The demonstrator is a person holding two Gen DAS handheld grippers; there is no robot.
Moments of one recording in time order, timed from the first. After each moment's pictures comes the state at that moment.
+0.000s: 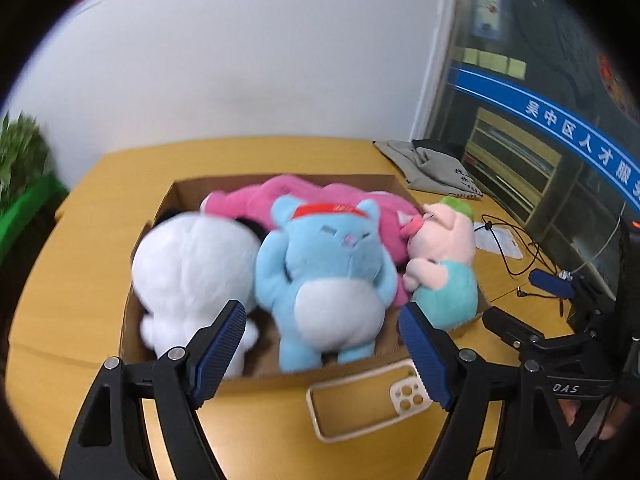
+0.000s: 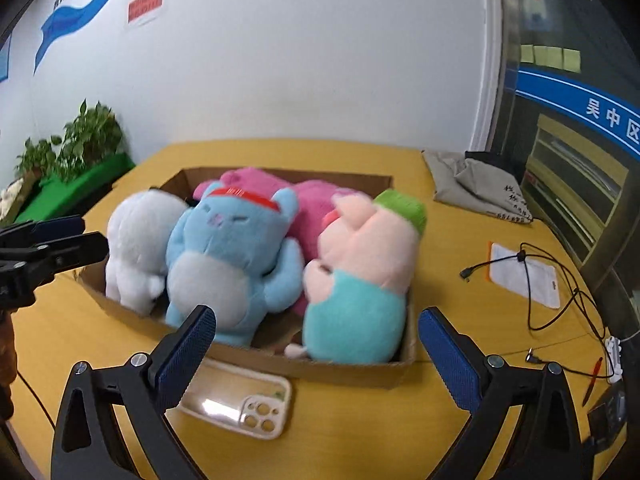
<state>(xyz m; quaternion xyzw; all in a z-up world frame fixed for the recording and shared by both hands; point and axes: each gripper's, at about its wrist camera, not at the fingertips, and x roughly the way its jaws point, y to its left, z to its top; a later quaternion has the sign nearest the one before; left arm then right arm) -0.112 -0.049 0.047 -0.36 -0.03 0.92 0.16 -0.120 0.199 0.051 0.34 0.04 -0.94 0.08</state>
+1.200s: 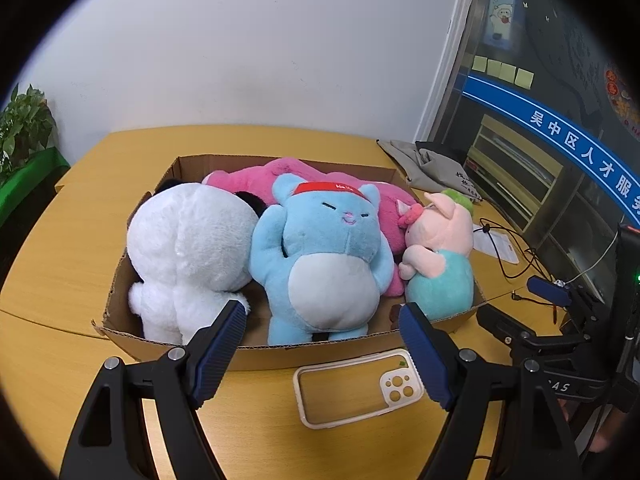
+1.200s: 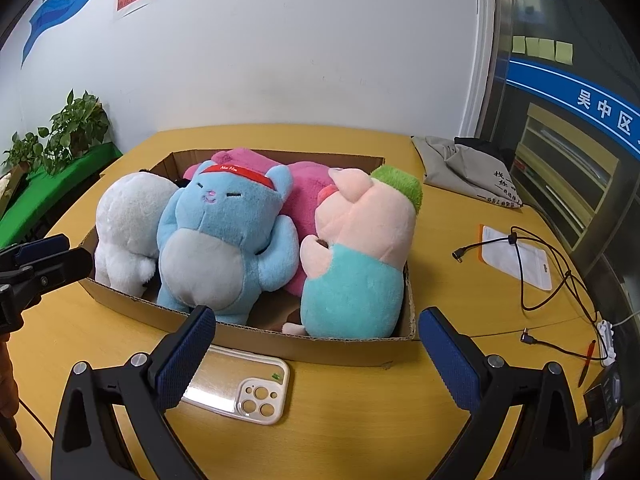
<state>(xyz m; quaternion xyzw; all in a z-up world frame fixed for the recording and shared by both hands) -0.097 -0.048 0.033 -0.36 -0.05 0.92 0.16 -0.115 0.199 0.039 0.35 0.05 -0.93 0.05</state>
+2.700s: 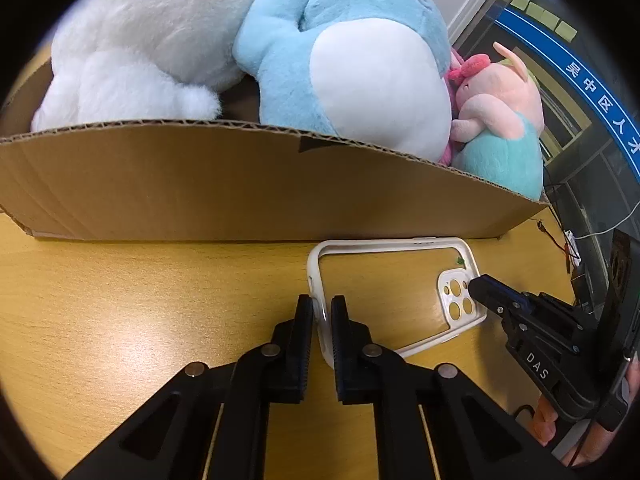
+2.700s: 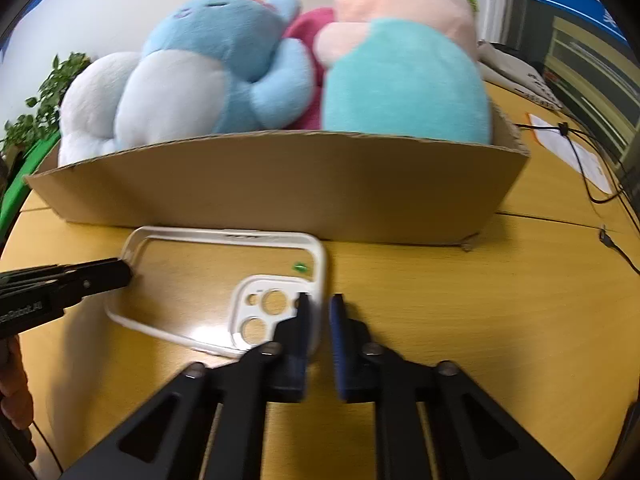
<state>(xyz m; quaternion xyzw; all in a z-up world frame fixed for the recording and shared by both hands) -0.115 -0.037 -0.117 -0.52 -0.09 0.83 0.18 -0.118 0.192 -0.095 0.47 0.02 -0.88 0.07</state>
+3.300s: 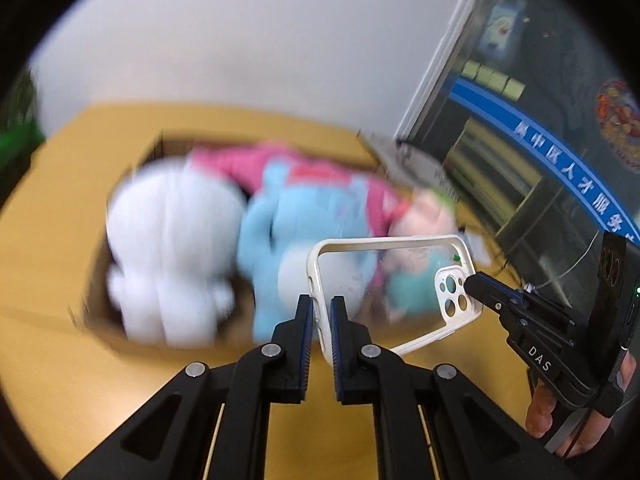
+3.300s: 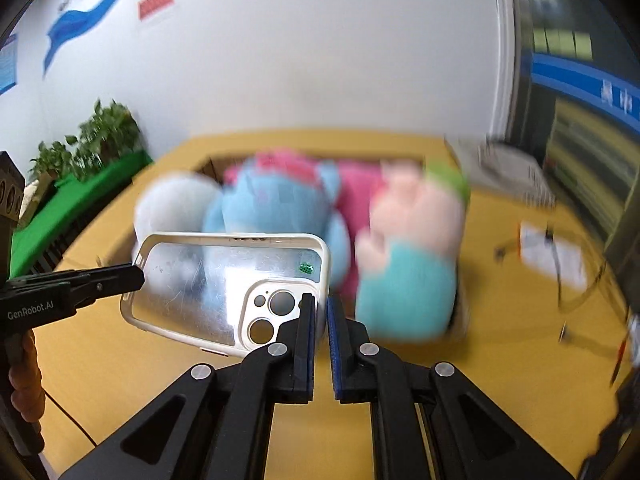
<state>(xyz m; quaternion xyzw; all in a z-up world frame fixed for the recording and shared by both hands) -0.113 -0.067 0.045 -0.37 -0.09 0.90 0.20 -0.116 0.173 0.058 0.31 0.03 -0.94 0.11</state>
